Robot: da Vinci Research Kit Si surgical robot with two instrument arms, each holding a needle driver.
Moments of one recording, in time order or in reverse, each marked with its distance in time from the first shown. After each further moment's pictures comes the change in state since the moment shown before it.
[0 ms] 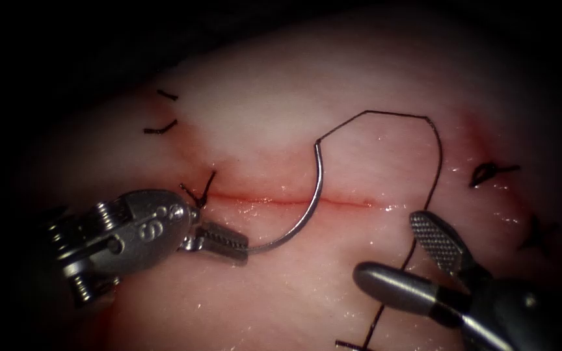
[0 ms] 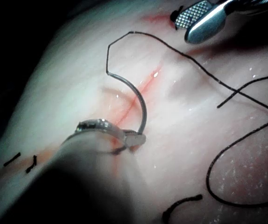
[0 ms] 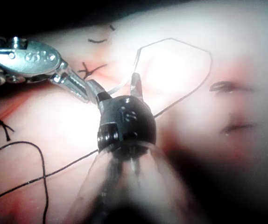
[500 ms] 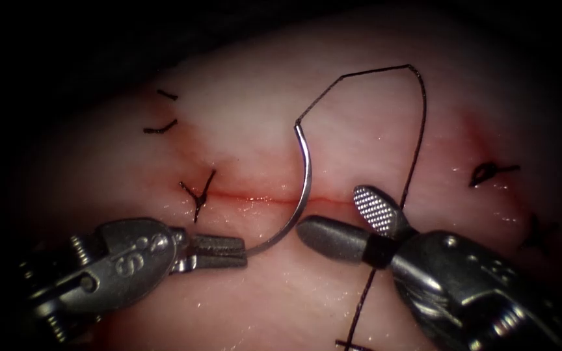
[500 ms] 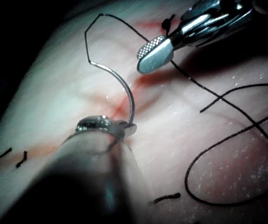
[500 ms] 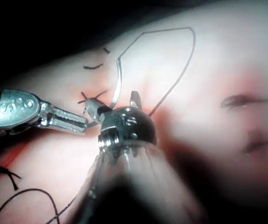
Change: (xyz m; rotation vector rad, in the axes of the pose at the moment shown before) right arm 0.001 -0.002 0.006 -0.056 -0.044 0.147; left arm 0.002 0.003 -0.001 0.167 0.062 0.001
